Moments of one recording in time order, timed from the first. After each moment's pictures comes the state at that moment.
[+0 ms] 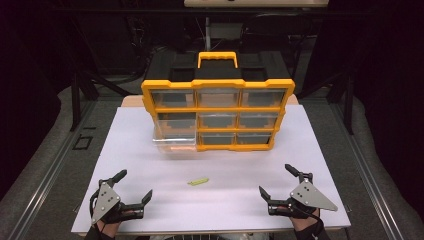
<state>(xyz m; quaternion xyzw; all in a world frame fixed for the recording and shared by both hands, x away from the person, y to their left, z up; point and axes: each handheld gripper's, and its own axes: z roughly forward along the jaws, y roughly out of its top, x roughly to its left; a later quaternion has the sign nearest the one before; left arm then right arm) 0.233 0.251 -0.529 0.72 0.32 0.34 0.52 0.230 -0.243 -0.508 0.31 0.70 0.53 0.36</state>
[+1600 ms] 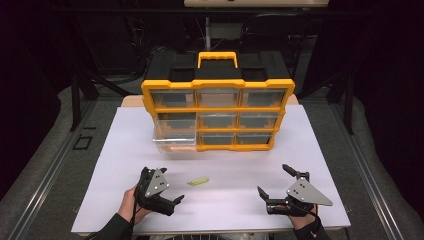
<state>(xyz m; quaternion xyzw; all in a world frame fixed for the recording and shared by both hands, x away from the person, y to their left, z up) 0.279 0.165 -0.526 0.87 0.23 0.21 0.37 0.238 -0.242 -0.514 0.31 0.72 0.52 0.35</state>
